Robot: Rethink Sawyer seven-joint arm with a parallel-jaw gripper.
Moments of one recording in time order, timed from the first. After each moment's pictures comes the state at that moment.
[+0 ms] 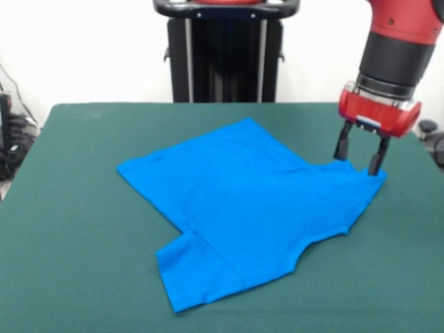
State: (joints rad) arm 0.36 -0.45 -0.34 1.63 0.39 0.30 2.34
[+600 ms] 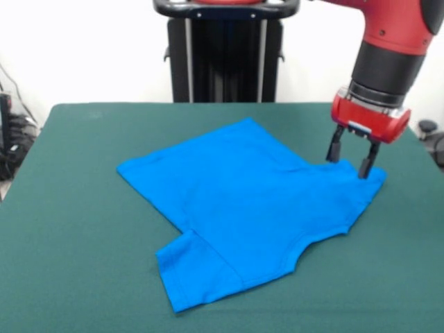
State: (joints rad) arm 0.36 -0.43 -0.34 1.64 0.39 0.30 2.34
